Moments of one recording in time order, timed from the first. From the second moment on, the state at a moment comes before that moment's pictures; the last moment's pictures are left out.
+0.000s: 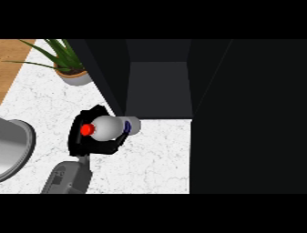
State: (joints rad) left arm -0.21 0.01 -0.04 -1.16 0.26 -0.01 -0.43; right arm 0.83 -0.34 -0.39 -2.35 -0.71 0.52 -0.14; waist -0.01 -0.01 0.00
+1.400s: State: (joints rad) left arm -0.76 0.00 -0.25 -0.75 0.36 0.54 -0.30; right arm 0.79 -0.35 -0.40 -2.34 -0.78 0.53 -0.12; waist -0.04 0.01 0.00
